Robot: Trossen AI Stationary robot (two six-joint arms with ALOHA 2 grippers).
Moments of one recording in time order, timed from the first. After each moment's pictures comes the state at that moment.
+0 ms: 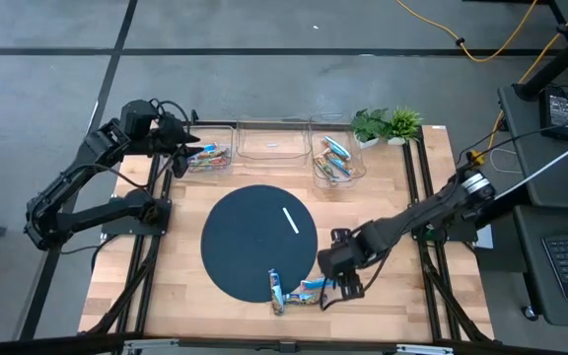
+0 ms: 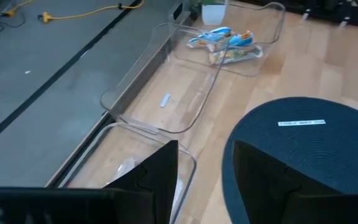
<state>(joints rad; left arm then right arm) 0.83 0.72 0.98 -0.89 0.29 0.21 0.47 1.71 1.37 -0.95 -0.07 0.38</state>
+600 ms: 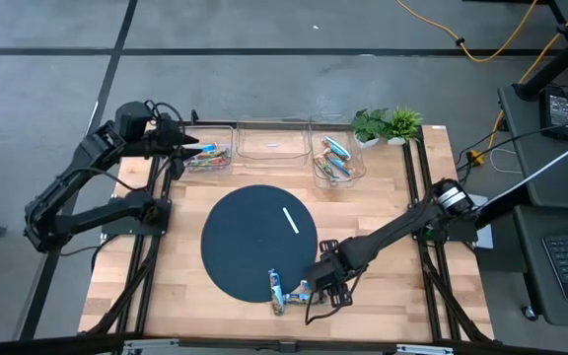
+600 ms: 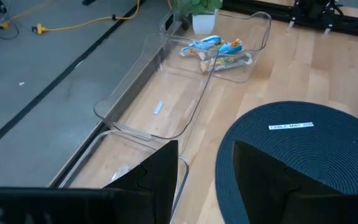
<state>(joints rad) 0.83 0.69 0.98 -0.89 0.33 0.22 0.49 1.92 1.36 -0.83 -0.08 0.34</state>
